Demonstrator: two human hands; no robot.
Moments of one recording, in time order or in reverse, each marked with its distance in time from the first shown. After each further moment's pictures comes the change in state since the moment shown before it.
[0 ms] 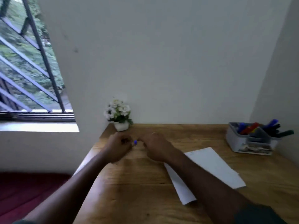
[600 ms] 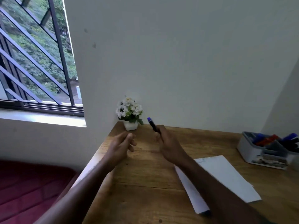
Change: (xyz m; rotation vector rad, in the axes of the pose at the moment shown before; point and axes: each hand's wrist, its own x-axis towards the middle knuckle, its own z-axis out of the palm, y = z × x) left_hand -0.018 -0.022 0.002 -0.659 0.147 -0.167; right_hand 0.005 -0.001 0.012 0.546 0.321 0.076
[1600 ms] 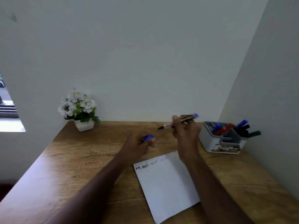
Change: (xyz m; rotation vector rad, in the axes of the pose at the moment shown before) left_hand 0.039 0.019 0.175 0.038 -0.379 0.169; right_hand -0.031 0.065 -0.118 0.630 0.684 0.227
